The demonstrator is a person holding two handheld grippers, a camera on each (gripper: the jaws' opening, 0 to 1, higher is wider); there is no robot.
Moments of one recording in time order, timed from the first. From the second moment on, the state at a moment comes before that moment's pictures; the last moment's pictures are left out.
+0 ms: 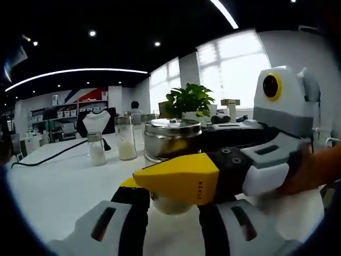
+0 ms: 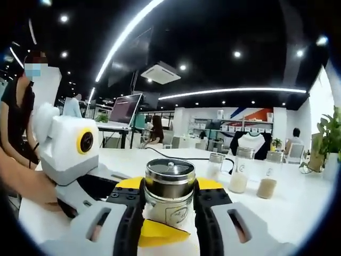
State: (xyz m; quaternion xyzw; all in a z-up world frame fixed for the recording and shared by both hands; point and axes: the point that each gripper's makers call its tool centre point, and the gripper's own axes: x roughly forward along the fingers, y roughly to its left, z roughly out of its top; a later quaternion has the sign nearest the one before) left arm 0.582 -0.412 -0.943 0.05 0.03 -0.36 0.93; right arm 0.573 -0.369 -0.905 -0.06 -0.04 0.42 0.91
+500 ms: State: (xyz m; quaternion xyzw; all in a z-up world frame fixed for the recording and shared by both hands) left arm 0.580 -0.411 -0.941 0.03 0.03 -0.37 0.93; right arm 0.575 -0.369 -0.901 -0.02 -0.05 0.45 0.89
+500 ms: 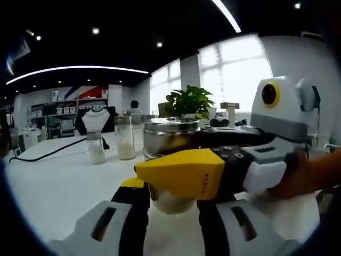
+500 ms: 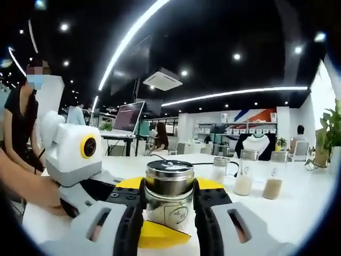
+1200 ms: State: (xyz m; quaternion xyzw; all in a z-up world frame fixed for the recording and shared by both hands) left arm 0.558 -0.397 -0.950 0.09 0.03 -0.45 0.89; right arm 0.550 -0.348 -0.912 -0.02 -0.03 0.52 0.85
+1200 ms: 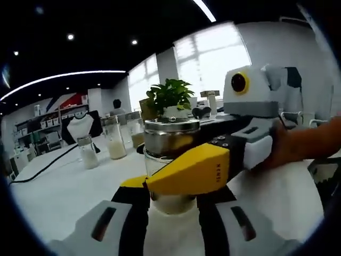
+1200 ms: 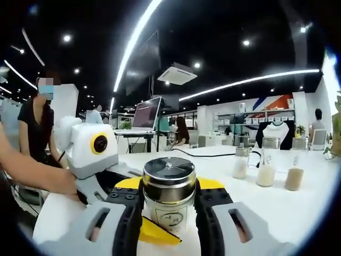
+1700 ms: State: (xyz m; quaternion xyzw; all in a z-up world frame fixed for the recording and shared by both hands) left arm 0.546 -0.393 -0.955 0.10 0.03 -0.48 0.87; right arm 0.539 -0.334 -0.918 -0.09 -0.04 0.53 0.84
